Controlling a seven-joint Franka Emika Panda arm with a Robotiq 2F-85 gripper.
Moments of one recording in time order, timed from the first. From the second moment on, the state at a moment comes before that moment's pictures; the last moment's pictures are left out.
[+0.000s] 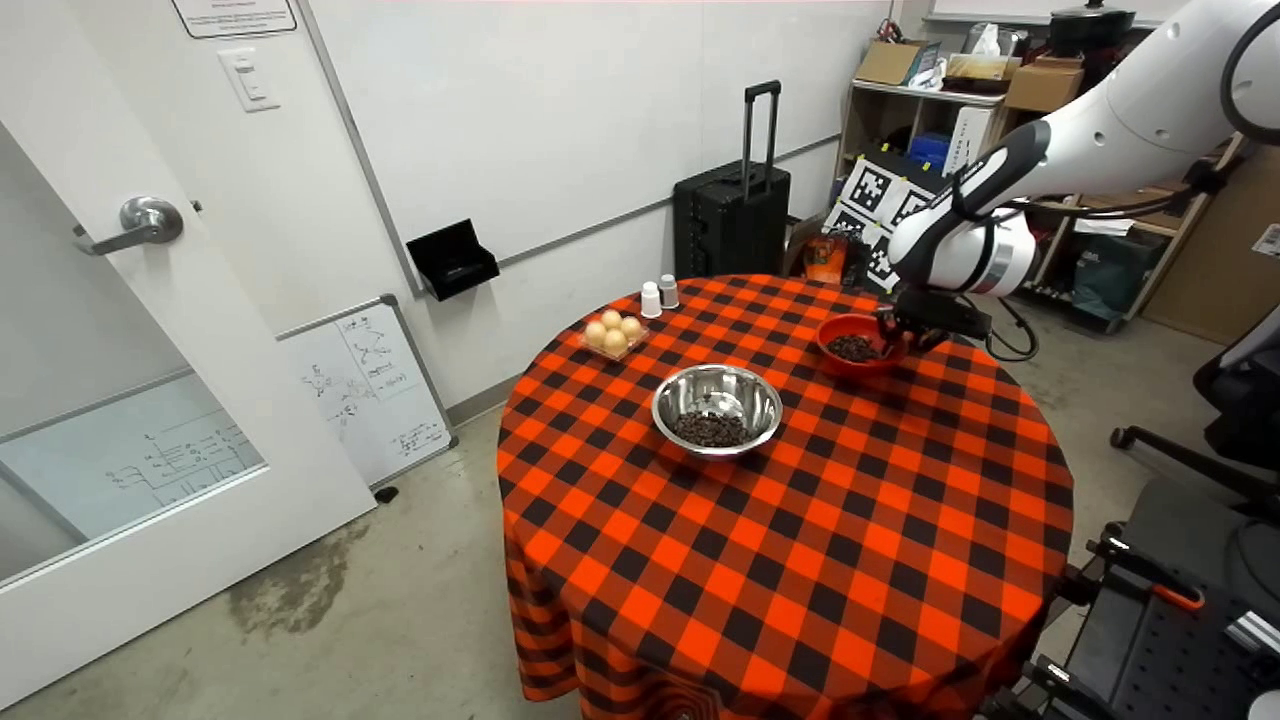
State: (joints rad) arm -0.43 0.75 -0.11 -1.85 0.46 2.72 0.19
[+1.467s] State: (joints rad) arm -0.41 0.51 0.01 -1.88 0.43 2.43 -0.11
